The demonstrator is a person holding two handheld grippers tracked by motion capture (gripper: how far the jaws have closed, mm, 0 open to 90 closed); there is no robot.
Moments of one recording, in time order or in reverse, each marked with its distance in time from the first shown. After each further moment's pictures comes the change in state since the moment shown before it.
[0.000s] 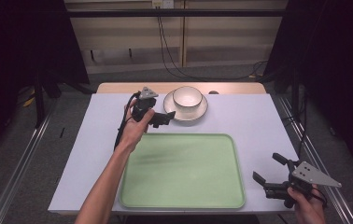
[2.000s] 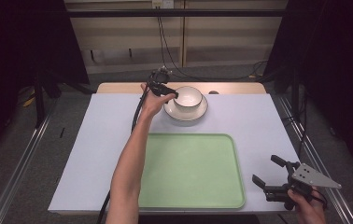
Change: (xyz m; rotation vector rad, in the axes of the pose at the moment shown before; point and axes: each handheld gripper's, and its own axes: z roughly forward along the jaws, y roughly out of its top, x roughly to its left) left arm 0.056 0.043 0.122 0.320 0.125 -0.181; right arm 0.002 -0.002 -0.003 0.011 0.039 -0.011
